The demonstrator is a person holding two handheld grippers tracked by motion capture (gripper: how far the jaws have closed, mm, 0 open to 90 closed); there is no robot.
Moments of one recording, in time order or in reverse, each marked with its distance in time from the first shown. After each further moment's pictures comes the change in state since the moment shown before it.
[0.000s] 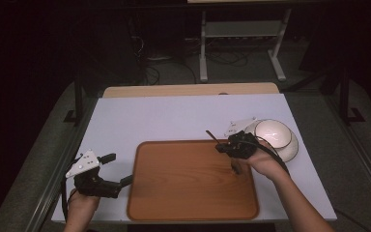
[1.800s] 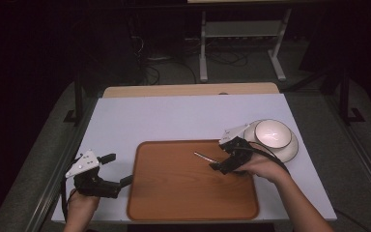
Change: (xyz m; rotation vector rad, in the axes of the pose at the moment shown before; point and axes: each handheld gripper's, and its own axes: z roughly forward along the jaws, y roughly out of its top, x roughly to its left) left arm 0.000 0.000 0.000 -0.001 -0.002 -0.005; right arm 0.010 -0.010 0.019 0.054 0.057 -0.005
